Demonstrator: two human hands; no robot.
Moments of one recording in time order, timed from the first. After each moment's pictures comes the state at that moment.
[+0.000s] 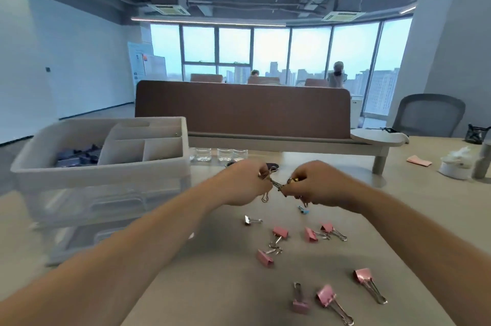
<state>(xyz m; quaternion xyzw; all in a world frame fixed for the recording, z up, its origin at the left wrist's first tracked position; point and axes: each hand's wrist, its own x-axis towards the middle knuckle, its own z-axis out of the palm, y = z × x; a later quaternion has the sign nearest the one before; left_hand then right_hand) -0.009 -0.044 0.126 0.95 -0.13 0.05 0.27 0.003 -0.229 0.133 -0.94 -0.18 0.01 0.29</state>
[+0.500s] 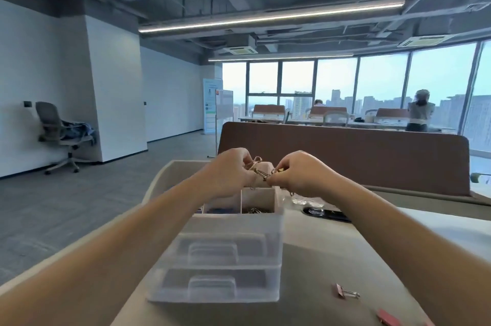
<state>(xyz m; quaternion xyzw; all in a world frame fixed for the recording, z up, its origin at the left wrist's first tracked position) -0.030 0.134 0.216 0.95 0.01 0.20 0.25 0.048 -0.025 0.215 -0.89 -0.30 -0.02 0.33</state>
